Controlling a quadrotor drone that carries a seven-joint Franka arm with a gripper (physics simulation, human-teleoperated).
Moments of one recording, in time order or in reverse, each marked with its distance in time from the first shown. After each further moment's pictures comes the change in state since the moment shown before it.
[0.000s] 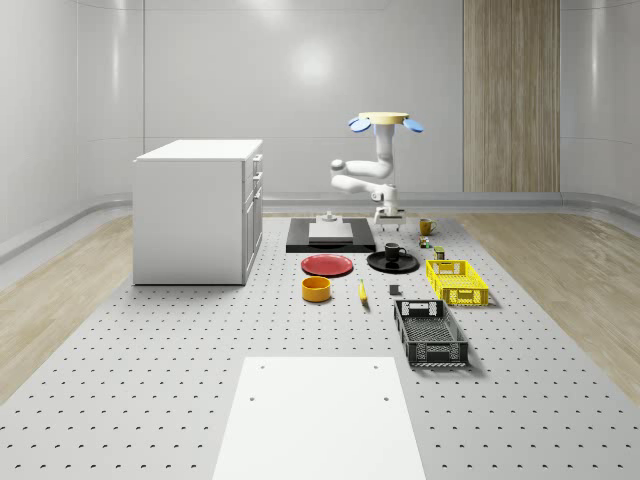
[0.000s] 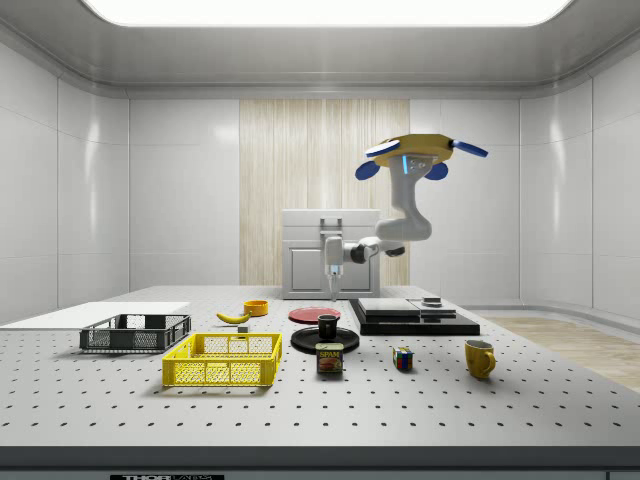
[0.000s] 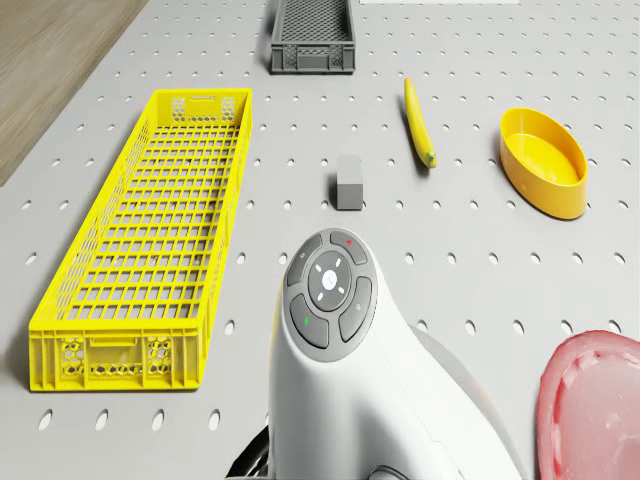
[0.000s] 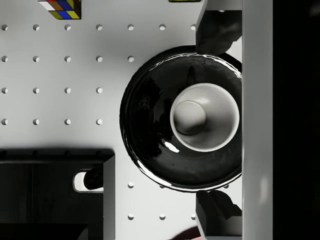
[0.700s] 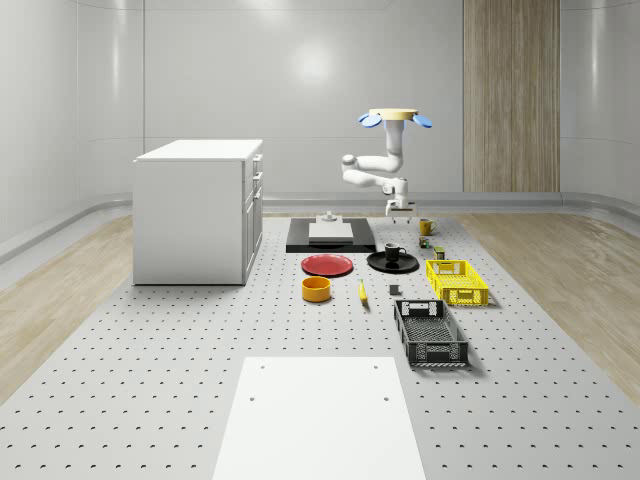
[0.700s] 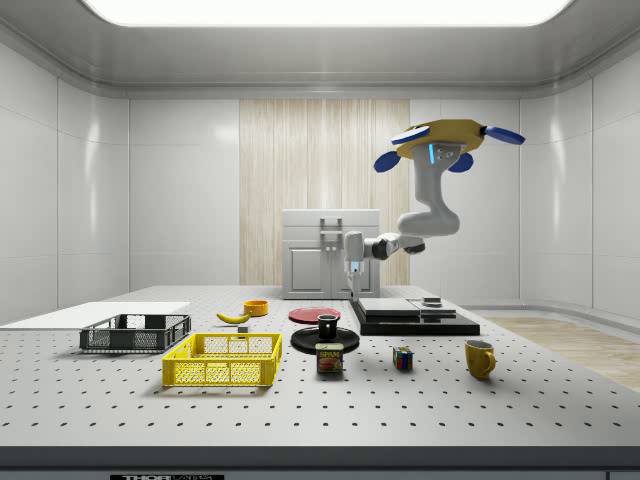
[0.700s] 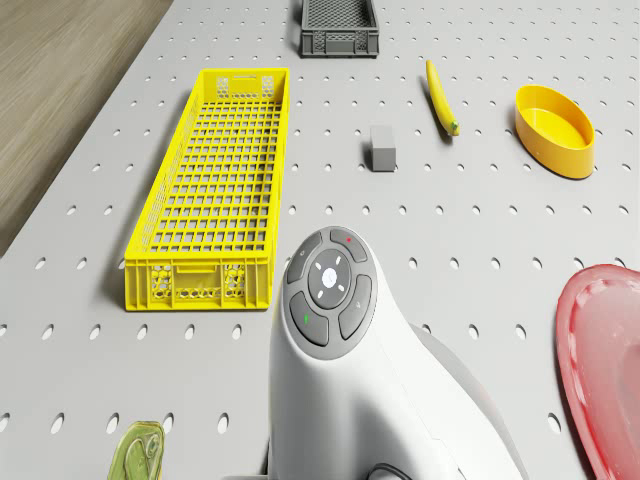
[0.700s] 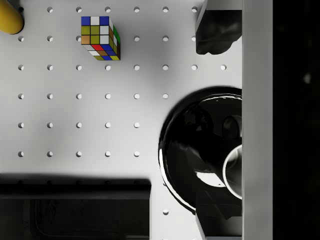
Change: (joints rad) arm 0.003 0.006 0.002 -0.002 0.000 -0.007 -0.002
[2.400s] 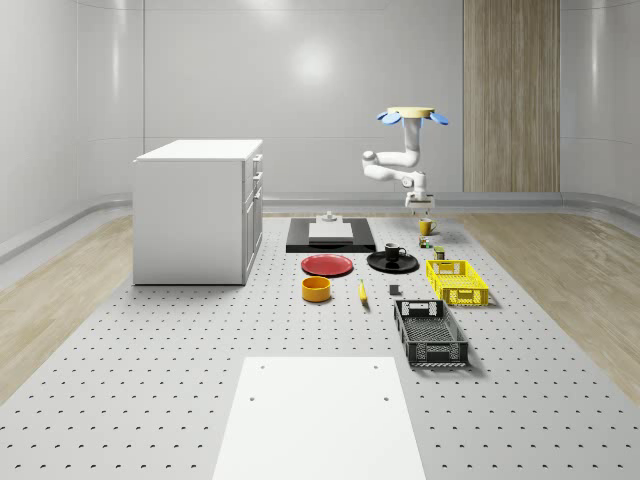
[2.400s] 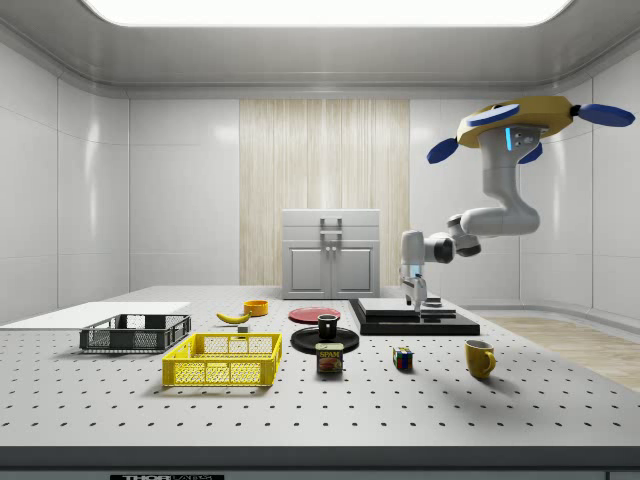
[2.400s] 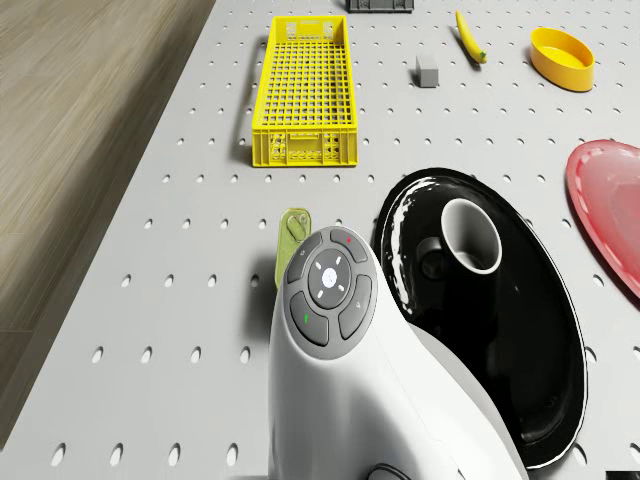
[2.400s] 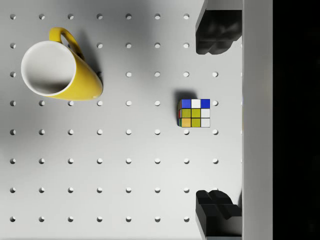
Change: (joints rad) arm 0.005 0.011 -0.001 -0.001 -0.005 -0.010 -0.003
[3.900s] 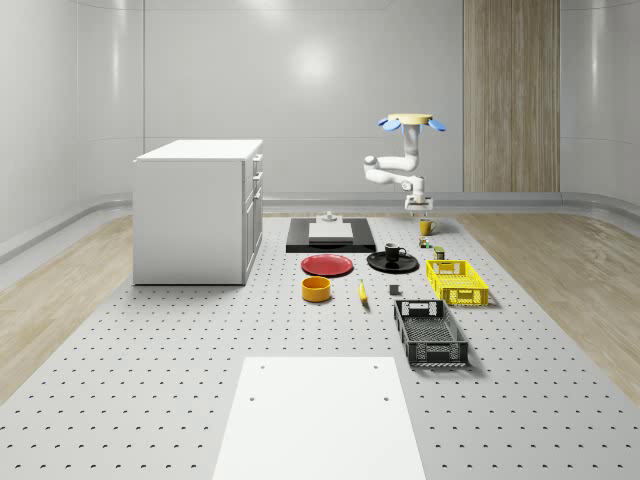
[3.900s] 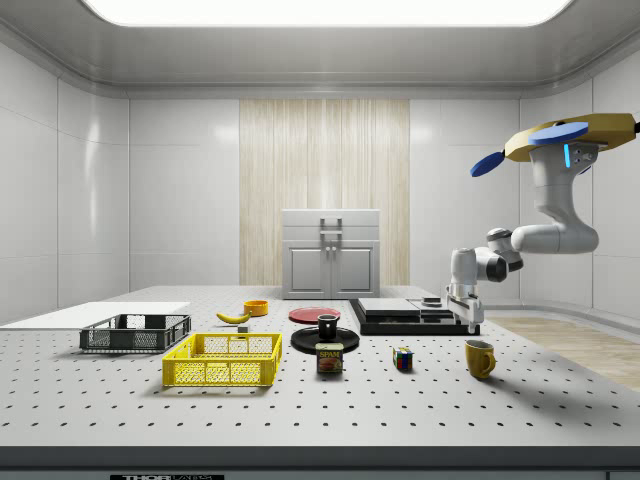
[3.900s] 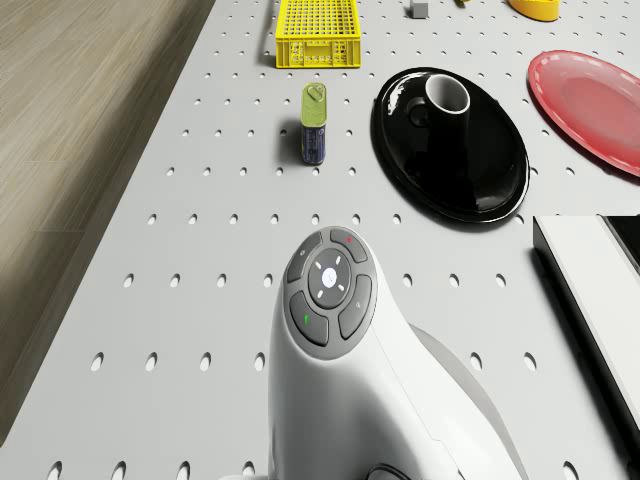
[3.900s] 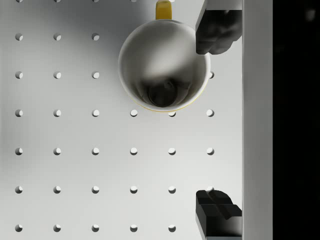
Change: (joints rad) arm 0.003 0.006 -0.001 -0.001 -0.003 -0.006 -0.002
